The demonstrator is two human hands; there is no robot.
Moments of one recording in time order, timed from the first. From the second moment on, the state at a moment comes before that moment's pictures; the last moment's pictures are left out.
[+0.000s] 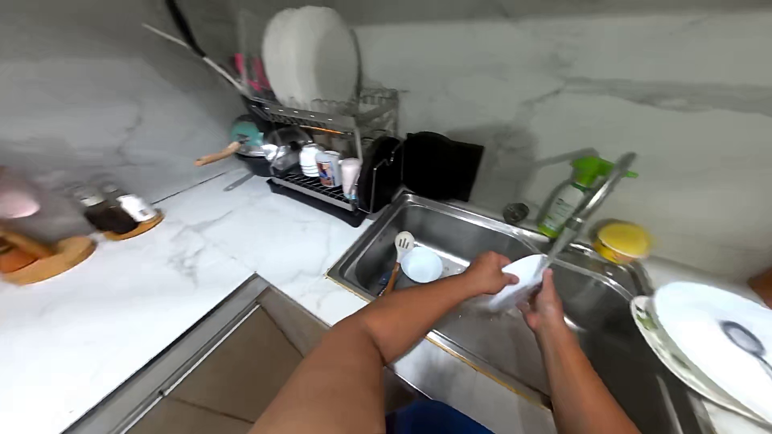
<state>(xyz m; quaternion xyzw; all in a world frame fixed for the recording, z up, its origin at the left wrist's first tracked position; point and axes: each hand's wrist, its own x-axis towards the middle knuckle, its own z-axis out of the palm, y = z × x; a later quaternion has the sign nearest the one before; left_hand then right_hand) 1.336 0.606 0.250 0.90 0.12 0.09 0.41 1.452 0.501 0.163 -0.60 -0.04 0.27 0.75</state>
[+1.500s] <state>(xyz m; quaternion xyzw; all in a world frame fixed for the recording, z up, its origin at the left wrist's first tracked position) 1.185 0.996 0.547 0.76 0.42 0.44 0.22 1.470 0.495 0.118 -0.84 -0.31 0.34 0.28</state>
